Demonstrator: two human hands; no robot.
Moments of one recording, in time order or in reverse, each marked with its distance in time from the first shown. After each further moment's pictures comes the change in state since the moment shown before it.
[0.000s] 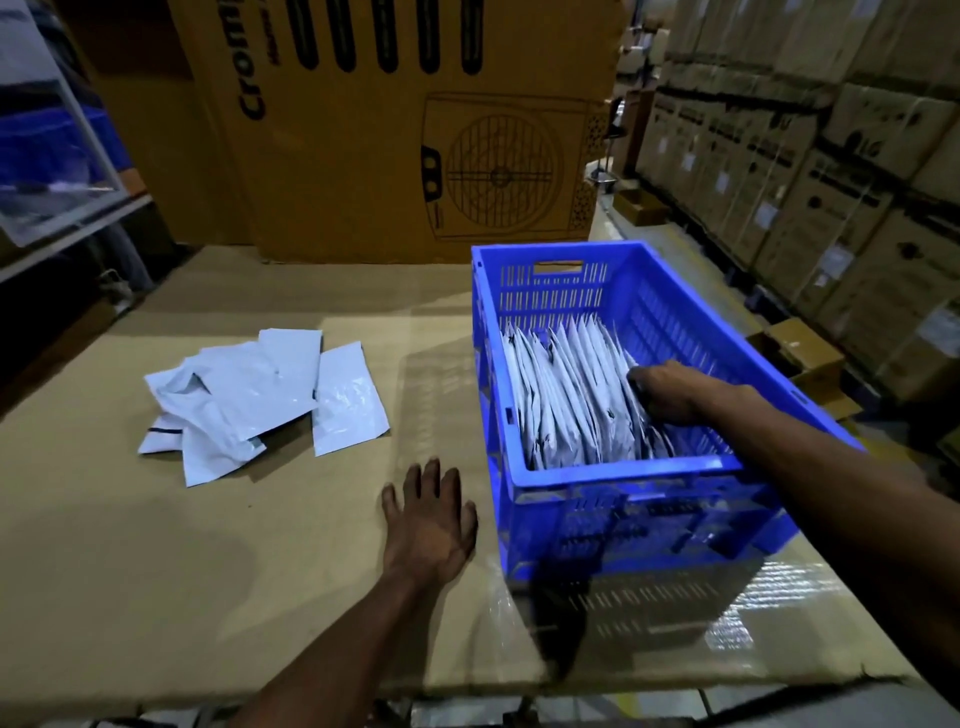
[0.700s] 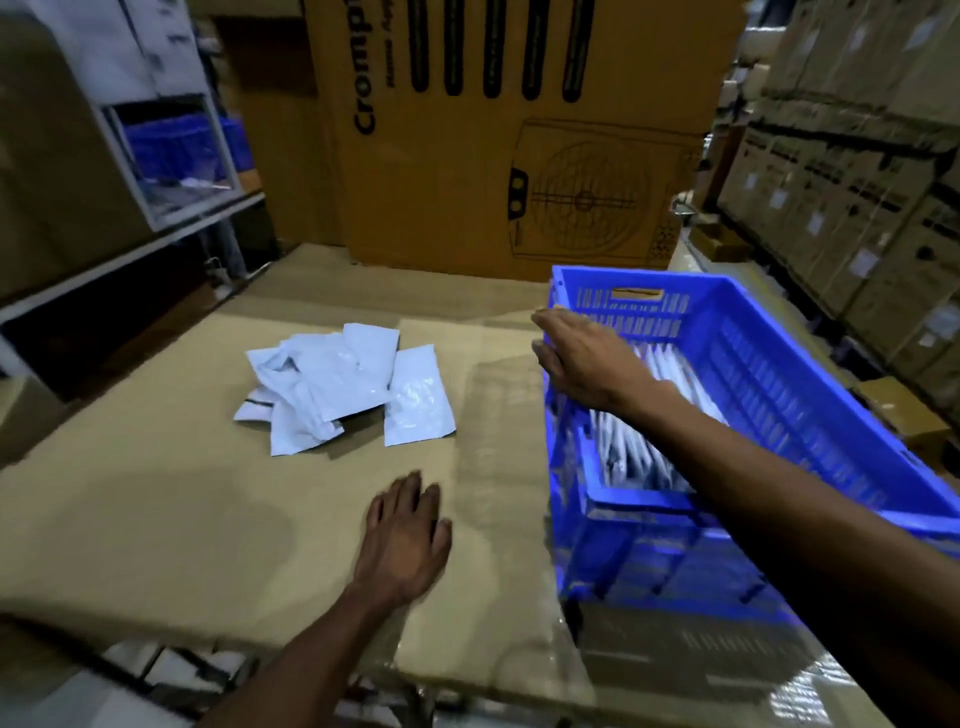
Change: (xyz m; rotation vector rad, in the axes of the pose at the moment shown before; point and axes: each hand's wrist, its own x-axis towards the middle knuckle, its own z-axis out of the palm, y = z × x) left_hand -0.039 -0.092 -0.013 -0.100 0.084 -0.091; right_hand 0.014 -0.184 -0.079 0.234 0.701 -0.469
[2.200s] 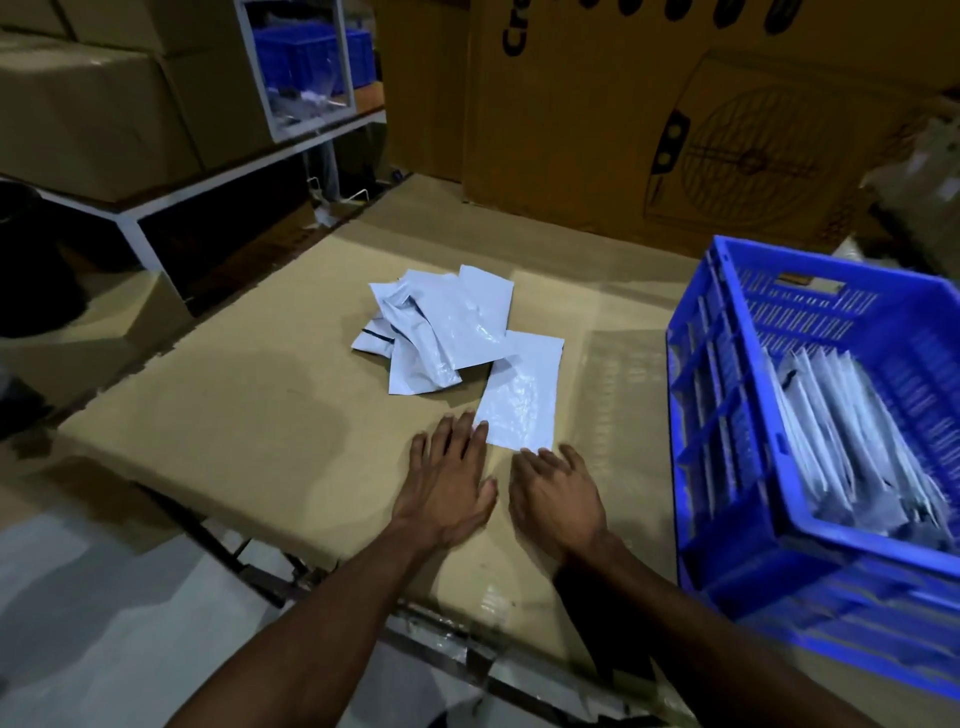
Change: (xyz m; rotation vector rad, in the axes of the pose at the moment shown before) left_hand -0.008 -0.075 -0.033 0.111 -0.123 -0.099; right_hand -0.076 -0.155 0.212 -0.127 -0.179 -0.075
